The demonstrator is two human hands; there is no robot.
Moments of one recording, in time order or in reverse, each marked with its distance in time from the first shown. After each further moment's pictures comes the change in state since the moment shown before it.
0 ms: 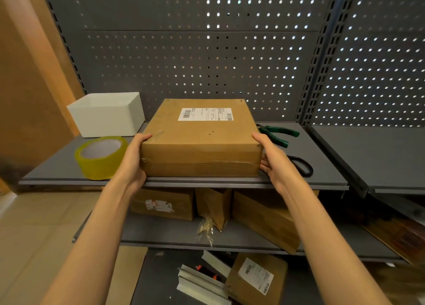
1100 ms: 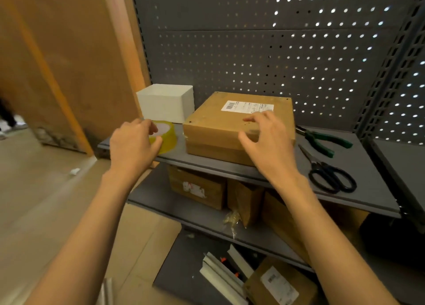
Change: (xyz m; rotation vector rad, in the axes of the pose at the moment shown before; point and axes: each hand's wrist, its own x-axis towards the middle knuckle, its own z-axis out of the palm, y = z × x) left_hand -0.069 0.031 -0.045 1.569 0.631 0.744; right_hand -0.033 -0.032 0.055 -0.847 0.015 -0.897
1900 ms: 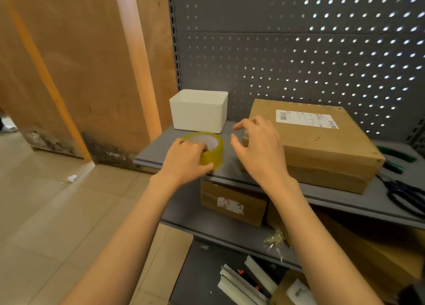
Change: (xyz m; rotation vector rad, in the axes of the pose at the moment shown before) left_hand 0.043 -0.073 0.066 -0.130 -0.392 0.322; right_hand 0.038 -0.107 0.109 -0.099 -0.041 -0.043
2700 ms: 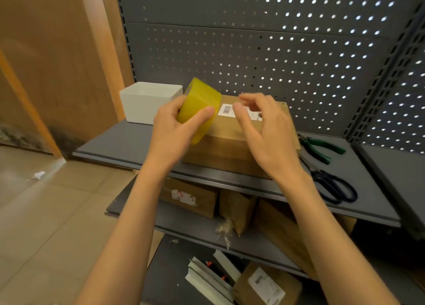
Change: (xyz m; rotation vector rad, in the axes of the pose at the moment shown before) left_hand 0.006 0.152 -0.057 -1.148 0.390 -0.135; right_hand -0.020 0.085 -0.100 0.324 0.161 -0.004
